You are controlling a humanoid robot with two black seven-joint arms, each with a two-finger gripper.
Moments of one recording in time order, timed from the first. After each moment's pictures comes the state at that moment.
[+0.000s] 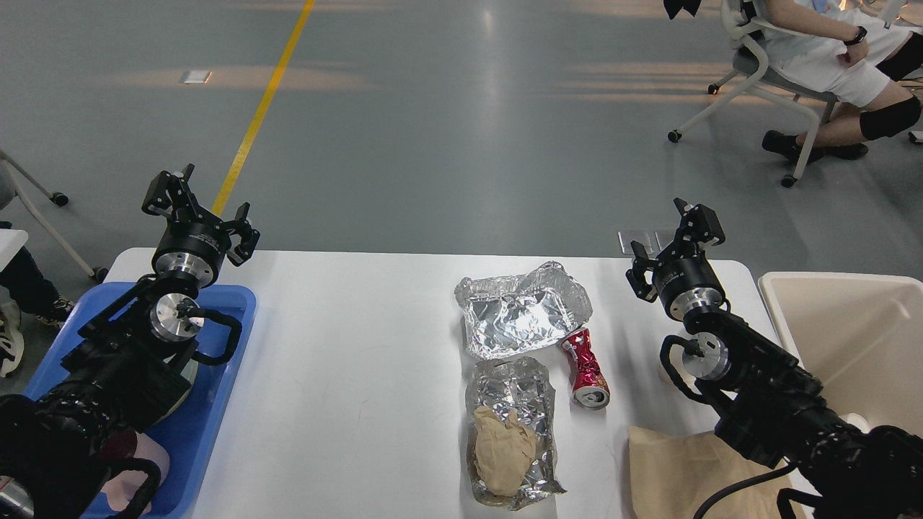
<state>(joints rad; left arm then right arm) -0.82 0.14 -0.85 -0.25 -0.08 -0.30 -0.34 0.69 -0.09 0.76 0.40 -0.15 0.15 0.43</state>
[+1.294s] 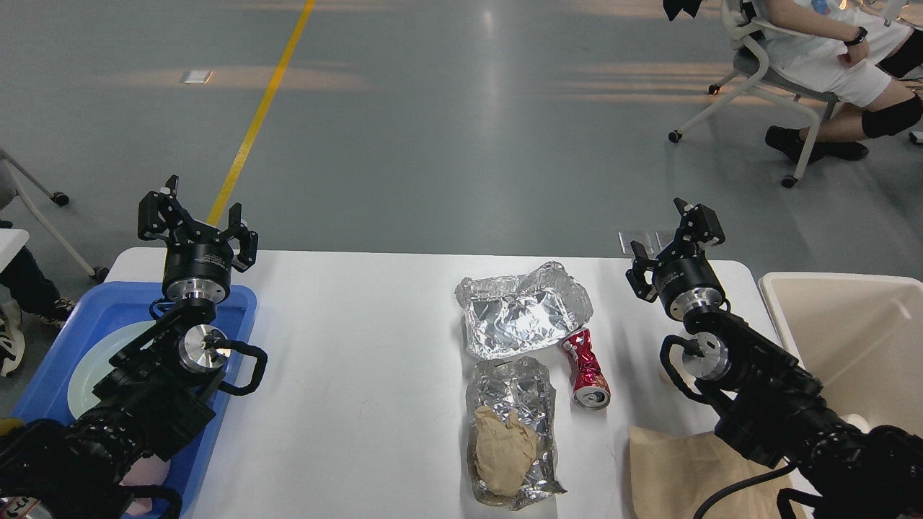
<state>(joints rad) -0.76 0.10 -0.85 -0.26 -0.08 -0.35 -0.63 0.69 -0.09 0.76 0.40 -0.15 0.15 0.43</state>
